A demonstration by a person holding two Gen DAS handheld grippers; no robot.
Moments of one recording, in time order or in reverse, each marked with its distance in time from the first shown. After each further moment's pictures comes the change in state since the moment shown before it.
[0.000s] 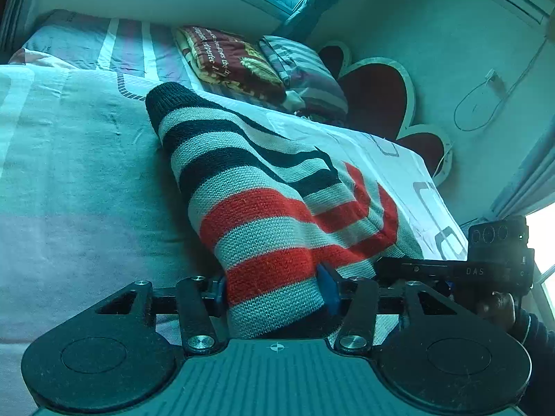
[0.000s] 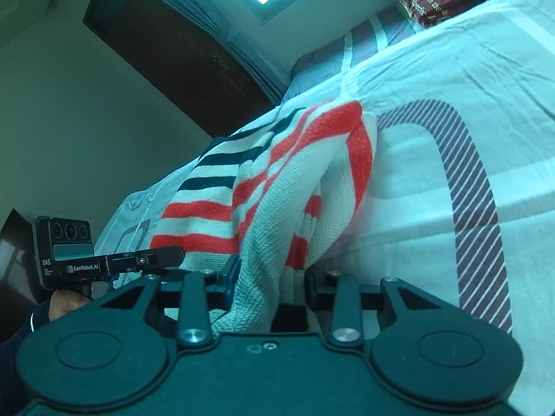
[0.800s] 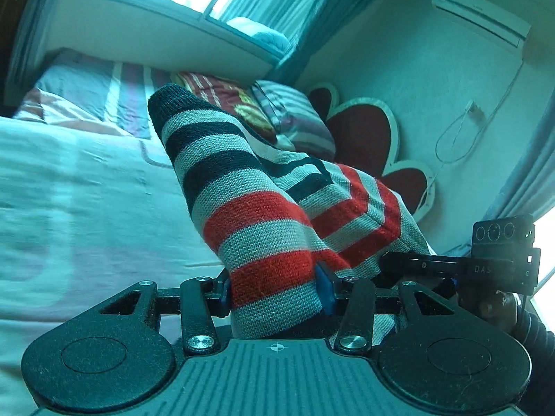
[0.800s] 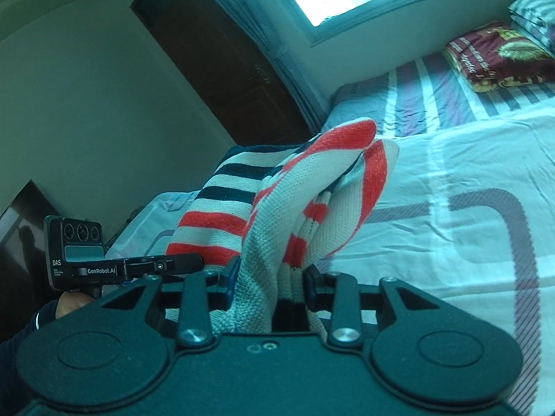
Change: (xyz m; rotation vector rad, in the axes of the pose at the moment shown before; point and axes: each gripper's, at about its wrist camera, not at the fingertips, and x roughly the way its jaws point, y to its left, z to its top) left arm -0.126 -0.004 -0.006 0.010 -0.150 -0.007; right arm -0.016 0.113 0.010 -0.176 -0.033 0.039
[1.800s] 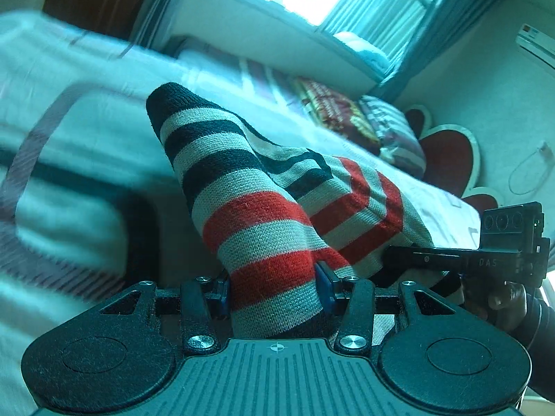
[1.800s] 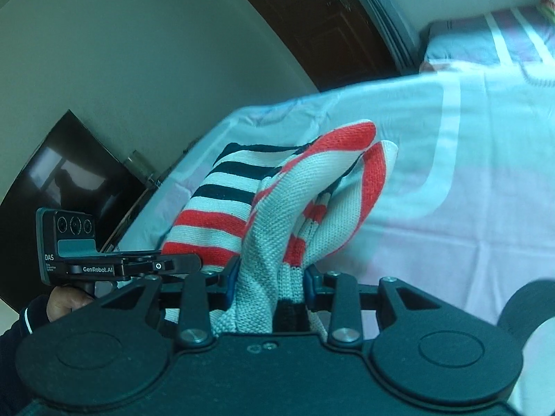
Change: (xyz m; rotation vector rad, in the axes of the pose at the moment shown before) left arm -0.190 0.203 -0.076 -0.185 0.013 0.268; right arm 0.218 0.153 -0.075 -0.037 0.249 0.171
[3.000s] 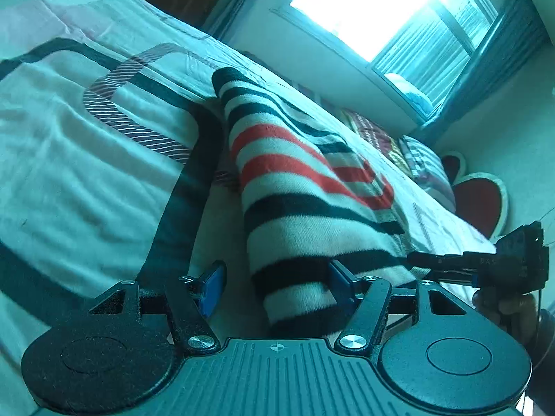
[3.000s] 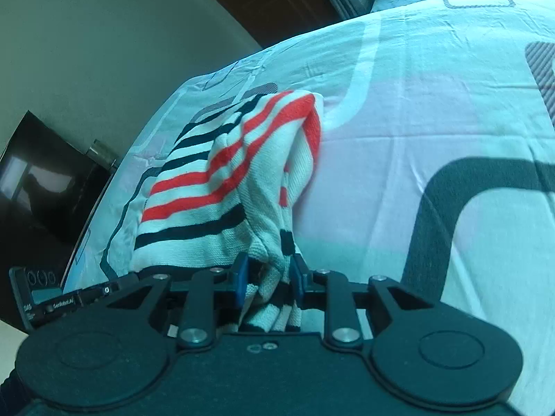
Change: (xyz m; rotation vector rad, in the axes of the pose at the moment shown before) left arm -0.047 -0.008 -0.113 -0.148 -0.152 0.119; right arm -0.035 -0.018 -0.046 0.110 0.064 -0.123
